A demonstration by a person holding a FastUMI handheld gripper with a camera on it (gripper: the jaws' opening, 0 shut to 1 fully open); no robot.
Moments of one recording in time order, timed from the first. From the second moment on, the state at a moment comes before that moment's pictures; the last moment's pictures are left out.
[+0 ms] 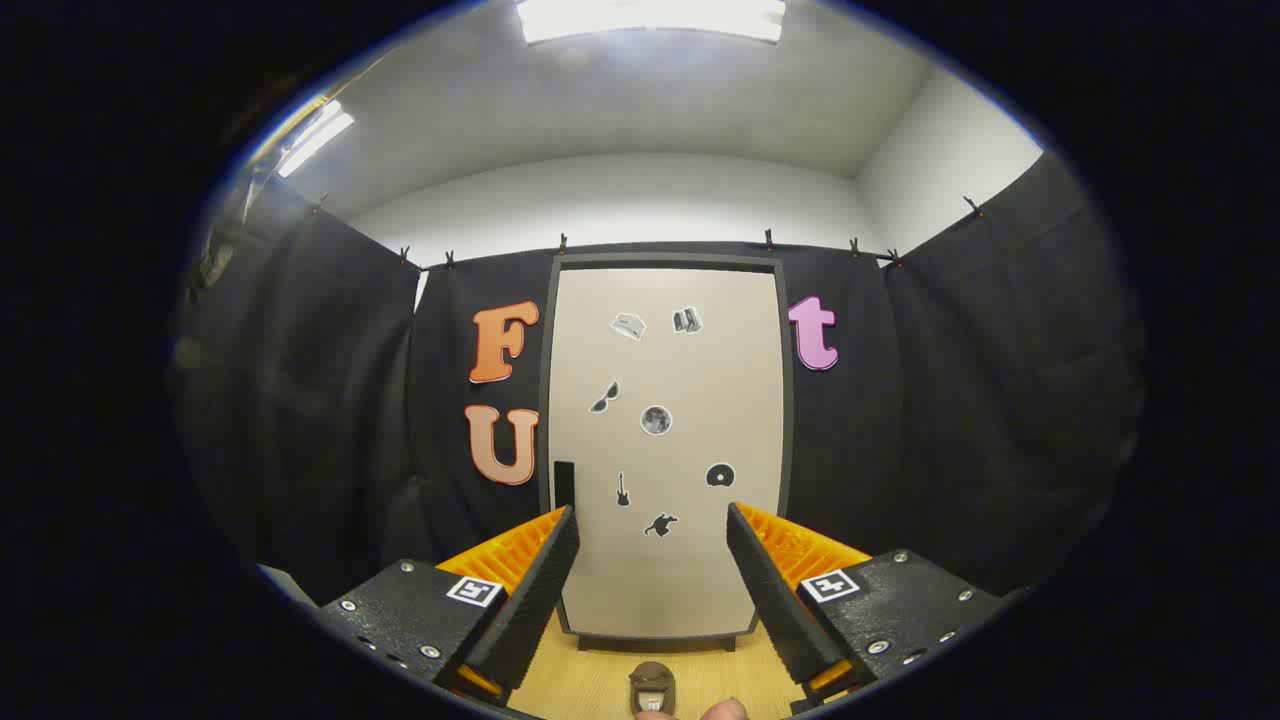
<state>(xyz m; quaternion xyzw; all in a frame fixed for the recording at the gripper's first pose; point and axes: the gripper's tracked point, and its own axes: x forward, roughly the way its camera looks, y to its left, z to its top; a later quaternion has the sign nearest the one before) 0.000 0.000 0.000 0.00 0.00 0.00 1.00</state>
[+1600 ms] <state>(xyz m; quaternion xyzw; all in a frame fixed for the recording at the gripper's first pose) 0.055 0.058 -0.032 0.01 0.03 0.00 1.00</state>
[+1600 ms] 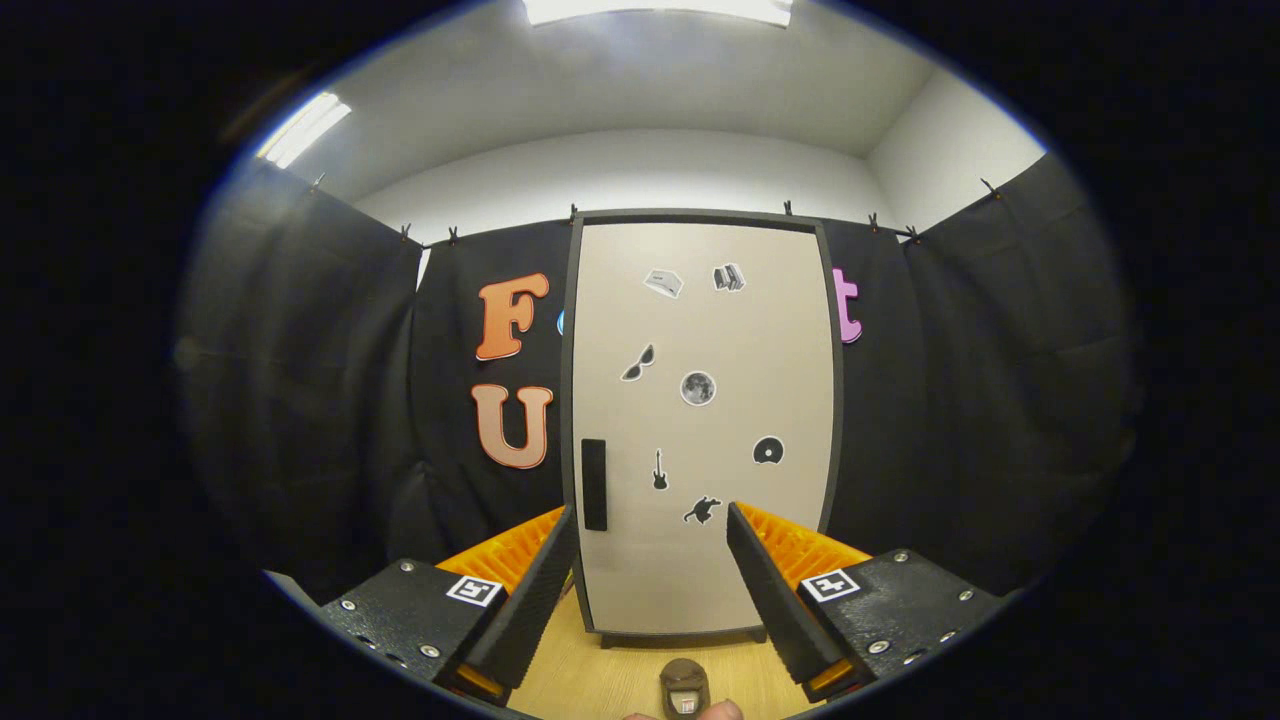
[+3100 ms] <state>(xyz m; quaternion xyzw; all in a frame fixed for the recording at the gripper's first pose) 0.283 0.136 -0.123 0.00 0.04 0.02 1.00</state>
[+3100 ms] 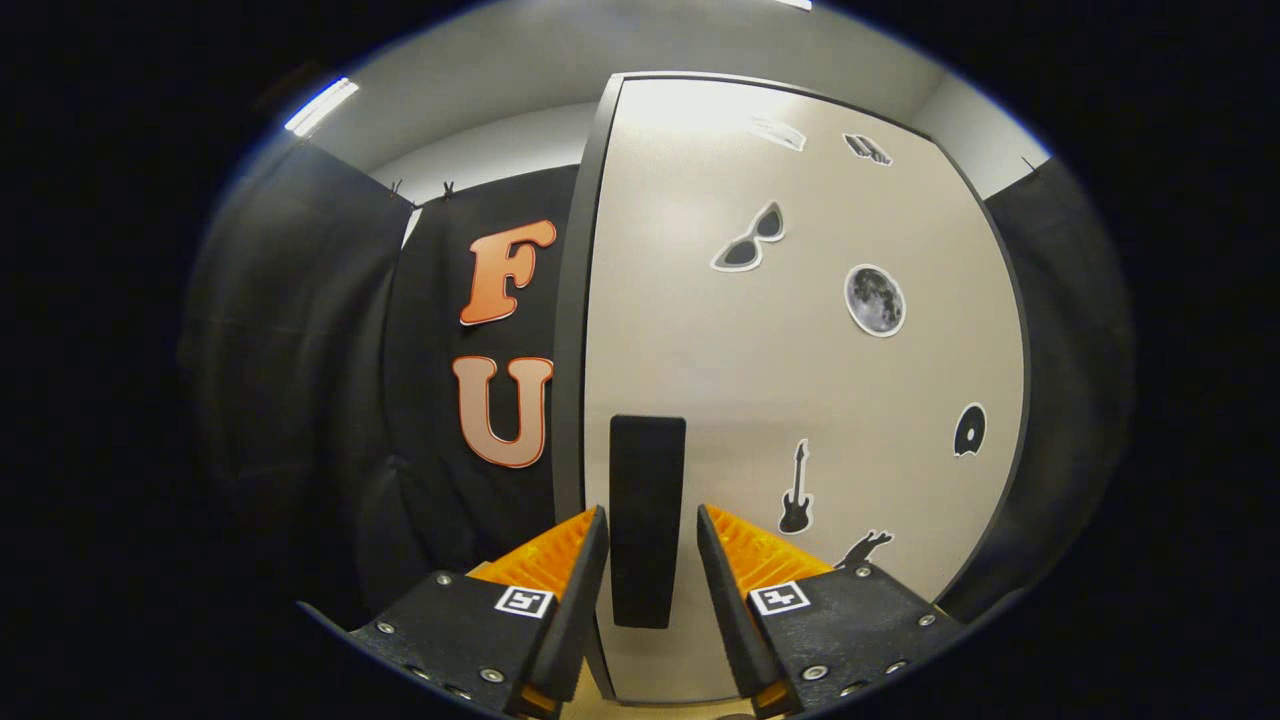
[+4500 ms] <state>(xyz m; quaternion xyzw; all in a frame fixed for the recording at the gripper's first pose) 0.207 0.104 -0.118 0.03 0.12 -0.01 0.99</state>
